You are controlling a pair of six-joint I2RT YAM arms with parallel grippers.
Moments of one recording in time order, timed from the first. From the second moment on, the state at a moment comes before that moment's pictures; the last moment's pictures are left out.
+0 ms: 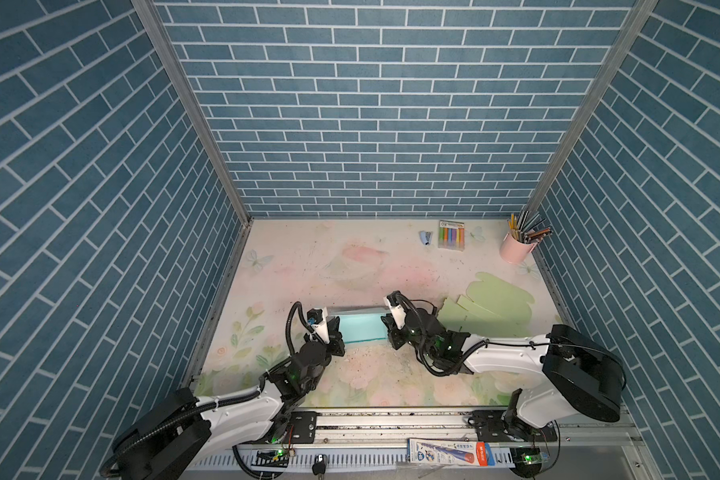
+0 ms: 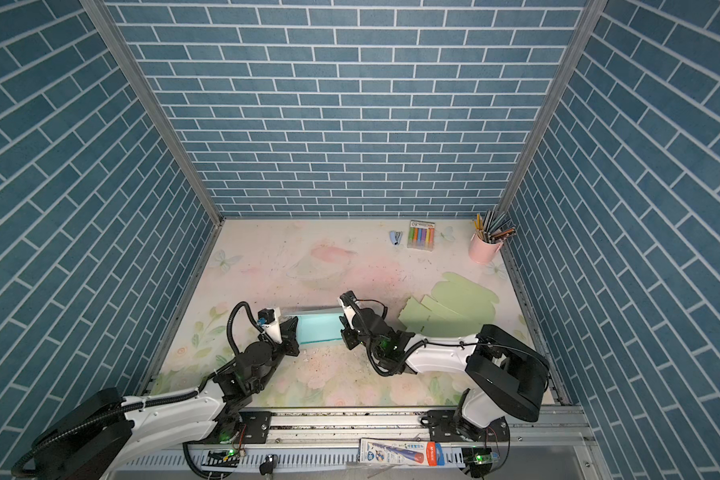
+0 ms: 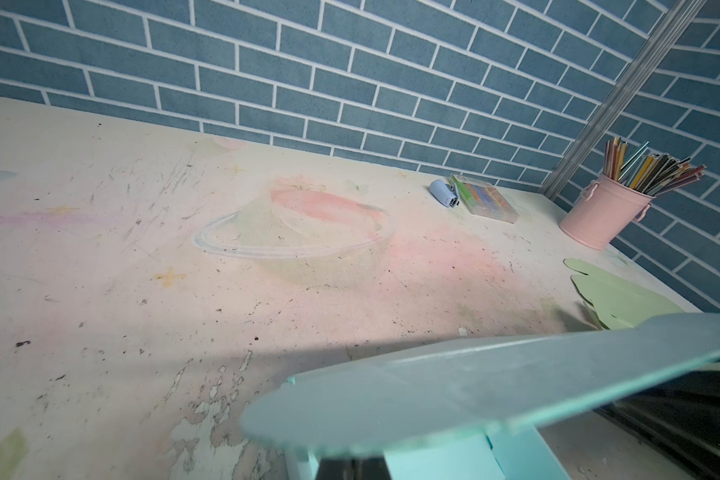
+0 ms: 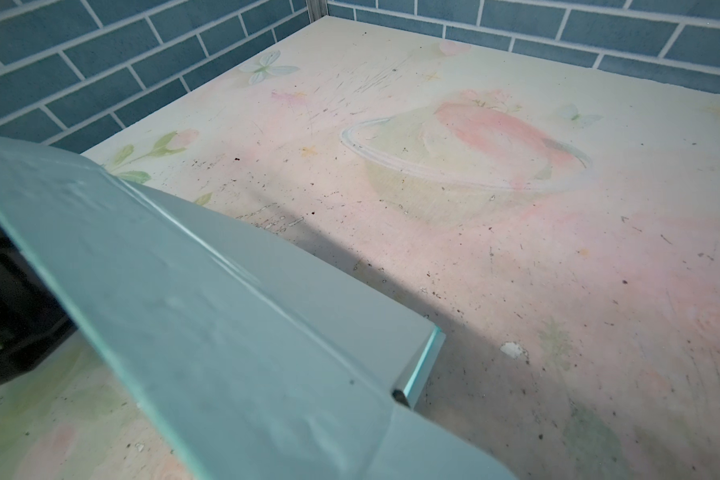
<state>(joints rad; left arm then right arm) -0.86 0.96 0.00 0.71 -0.49 -0.42 1.09 1.49 0.62 0.38 0.21 0.25</state>
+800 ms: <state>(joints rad) -0.92 1.01 0.03 0.53 -0.32 -0.42 1.10 1.47 0.57 0.35 0.22 0.27</state>
